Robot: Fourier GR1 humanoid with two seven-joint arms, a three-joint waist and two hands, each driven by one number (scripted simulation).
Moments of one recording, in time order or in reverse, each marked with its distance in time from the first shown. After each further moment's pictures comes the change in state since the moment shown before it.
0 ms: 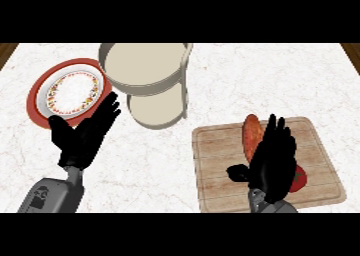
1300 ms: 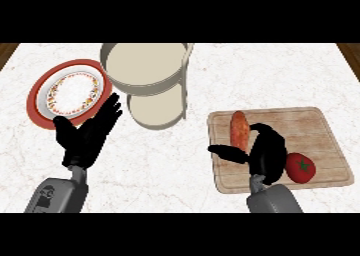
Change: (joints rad) left arm 0.001 -0.066 0.063 0.035 -0.069 -0.056 -0.009; right arm -0.067 0.006 -0.138 0.306 -0.178 -0.264 -0.230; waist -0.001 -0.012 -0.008
